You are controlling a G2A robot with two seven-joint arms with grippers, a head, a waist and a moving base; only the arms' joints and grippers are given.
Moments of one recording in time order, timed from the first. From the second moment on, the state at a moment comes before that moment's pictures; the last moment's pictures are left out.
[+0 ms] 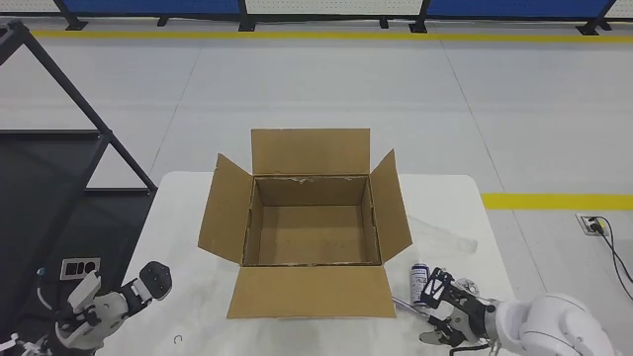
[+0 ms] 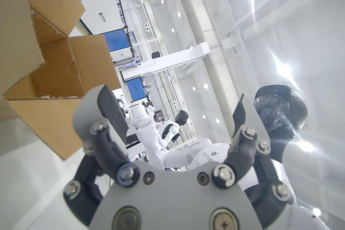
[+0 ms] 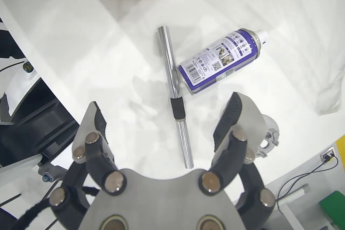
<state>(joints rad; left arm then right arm) 1.60 -1.05 -1.93 -1.88 -0.90 -0.34 -0.97 -1.22 -0.93 1.40 -1.83 -0.84 -0.60 1.10</state>
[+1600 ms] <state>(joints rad) 1.60 -1.05 -1.93 -1.88 -0.90 -0.34 -0.97 -1.10 -0.93 1.20 -1.70 -1.11 -0.65 1.10</state>
